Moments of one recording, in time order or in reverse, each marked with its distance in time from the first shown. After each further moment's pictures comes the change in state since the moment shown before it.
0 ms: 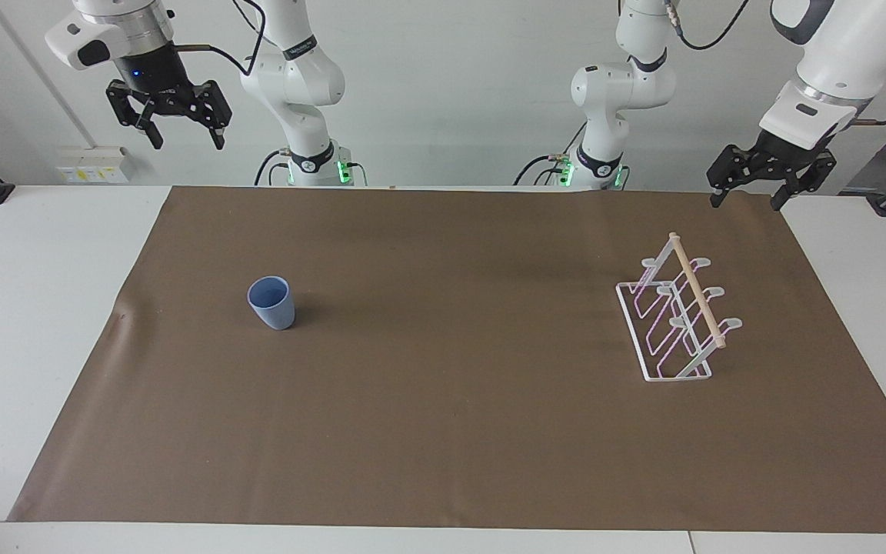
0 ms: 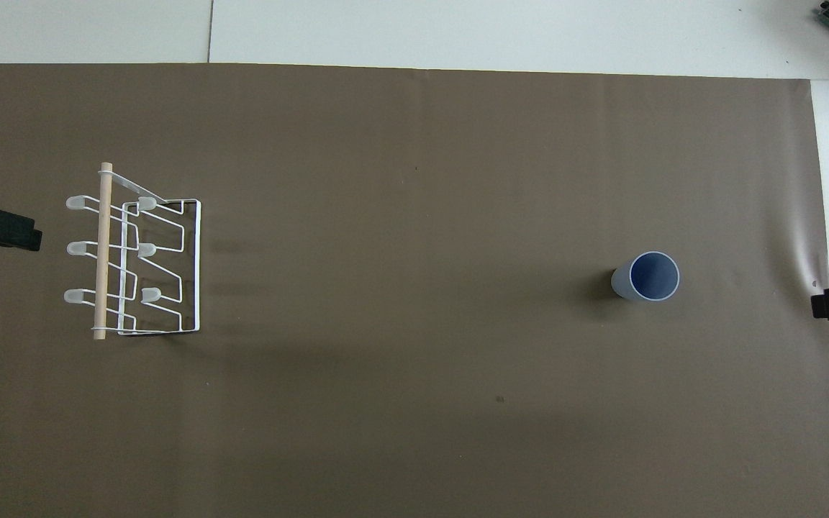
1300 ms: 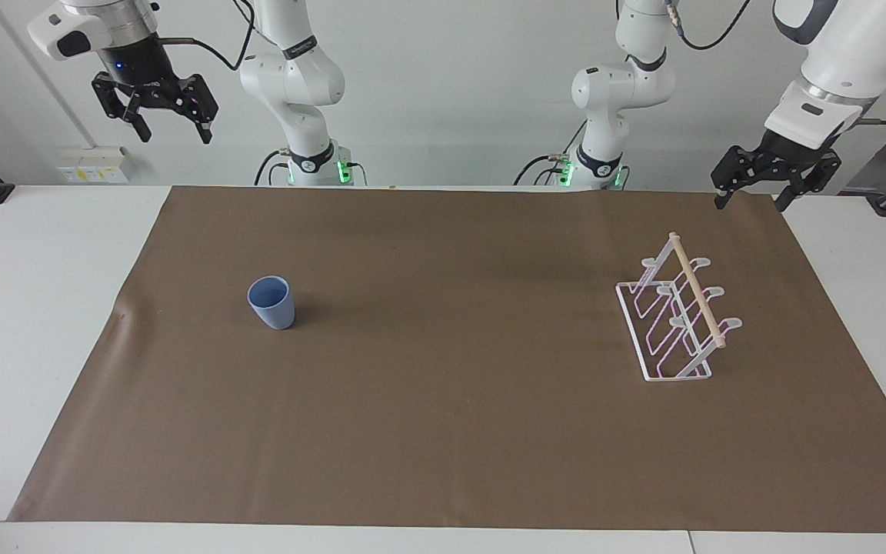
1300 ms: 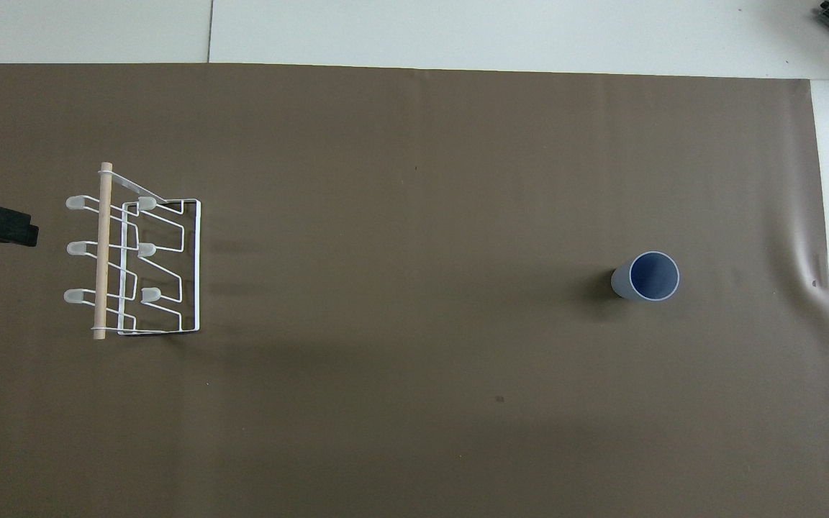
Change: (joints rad) left arm 0.091 -0.001 -0.077 0.002 0.000 0.015 0.000; right arm -0.002 -0.011 -0.035 0.000 0.000 -0.011 0.001
